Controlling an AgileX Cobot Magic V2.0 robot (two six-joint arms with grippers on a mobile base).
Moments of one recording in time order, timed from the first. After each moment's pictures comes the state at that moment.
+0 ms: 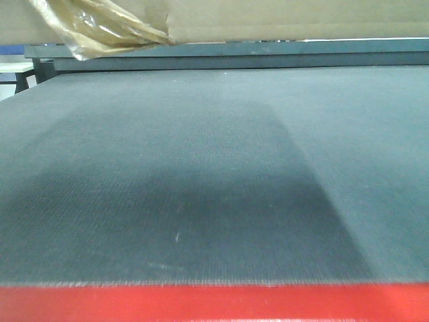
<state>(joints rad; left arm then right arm) -0.52 1.18 -1.63 0.38 1.22 -0.36 0.56 1.20 -1.64 -0.01 1.13 0.15</state>
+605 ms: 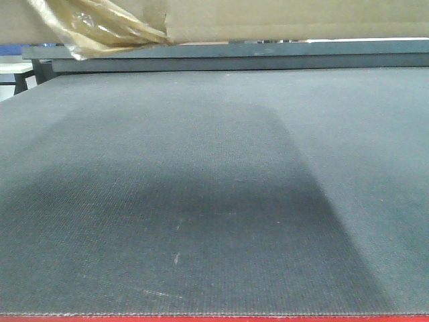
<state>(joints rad) -0.52 1.18 -1.63 0.38 1.22 -0.36 0.56 1.20 -1.64 -0.01 1.13 0.15</state>
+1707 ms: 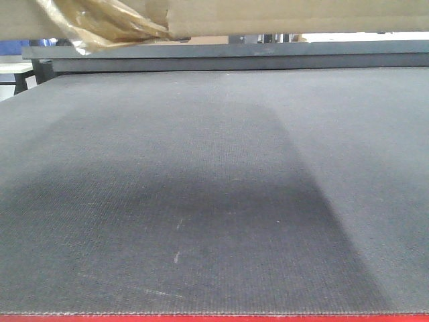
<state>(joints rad) -0.52 1.18 -1.63 0.39 1.20 -0.36 0.56 1.20 -1.64 0.00 1.09 0.15</state>
